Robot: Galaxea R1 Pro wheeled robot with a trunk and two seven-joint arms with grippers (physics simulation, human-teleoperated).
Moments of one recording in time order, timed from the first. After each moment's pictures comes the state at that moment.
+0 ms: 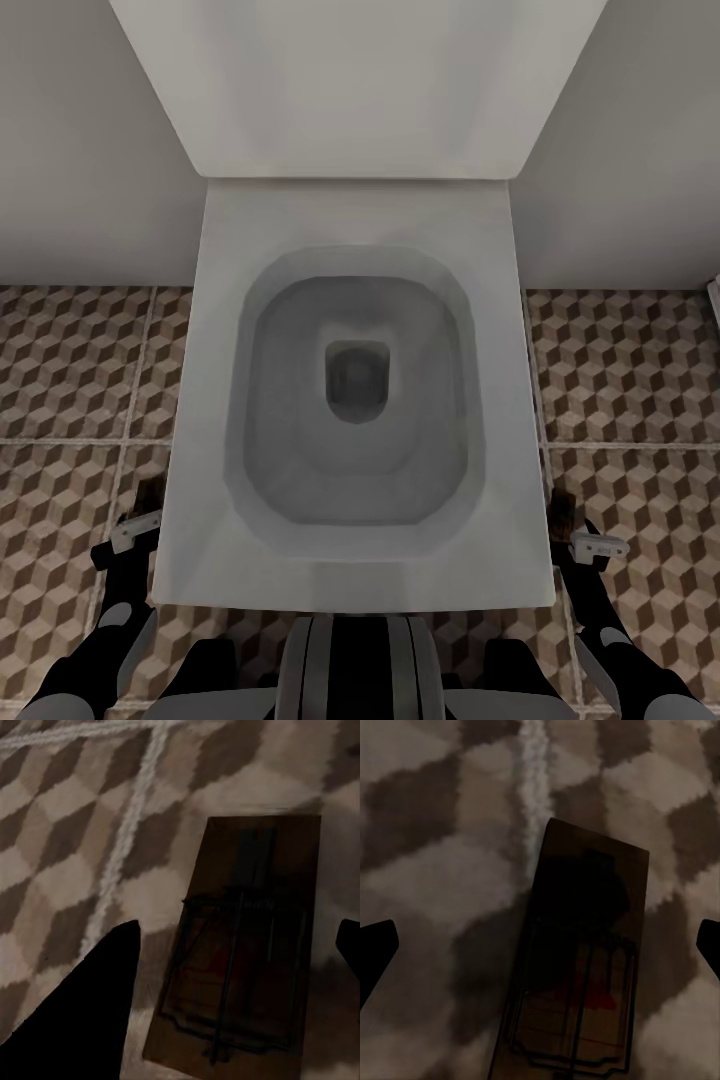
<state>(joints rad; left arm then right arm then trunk) -0.49 0.17 0.15 -0.63 0.03 -0.51 0.31 -0.53 -0.25 0.08 -0.40 -0.19 -0.74 -0.07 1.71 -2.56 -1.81</state>
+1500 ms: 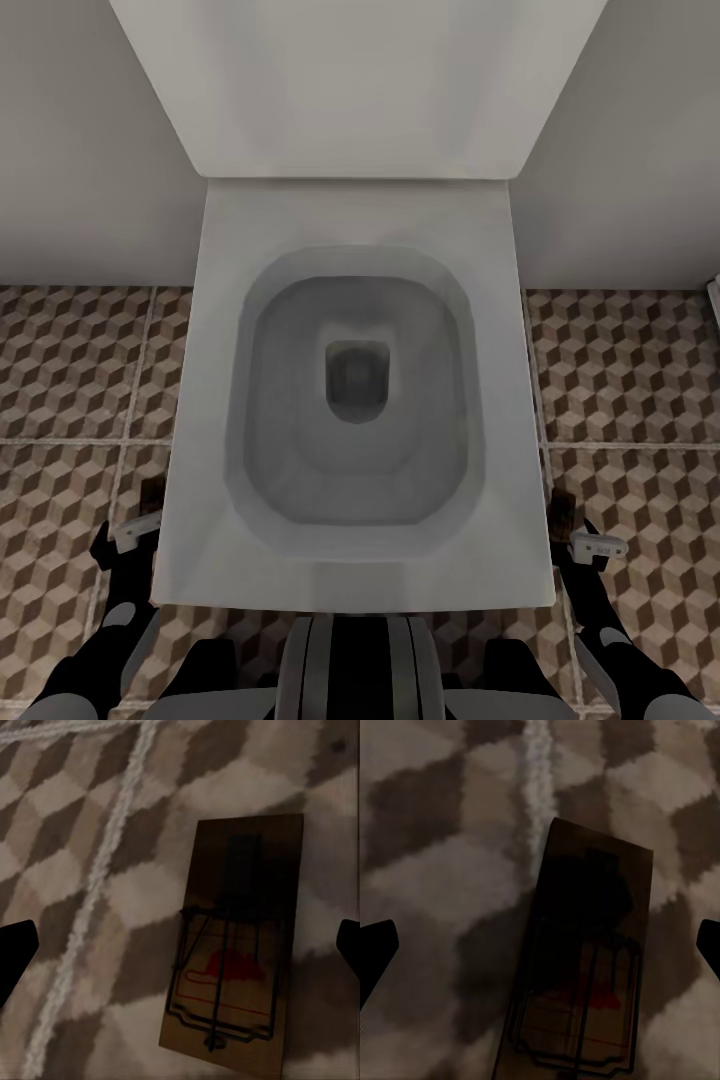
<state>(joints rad) -0.49 0.16 0.14 -0.63 0.03 -0.51 0.31 -0.53 -0.25 0.08 -0.40 -0.19 -0.74 -0.07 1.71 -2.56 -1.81</state>
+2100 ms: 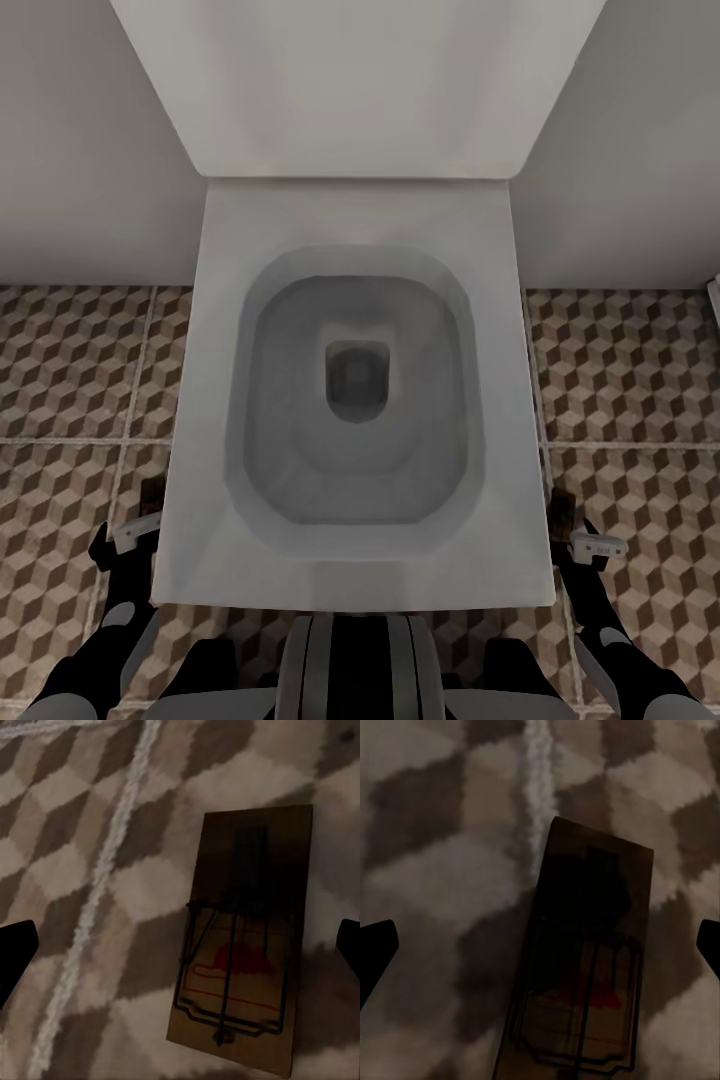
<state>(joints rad) -0.49 0.16 0.15 -0.63 0.03 -0.50 0.31 -0.53 -0.25 0.08 -0.40 -0.19 -0.74 -0.07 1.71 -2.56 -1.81</state>
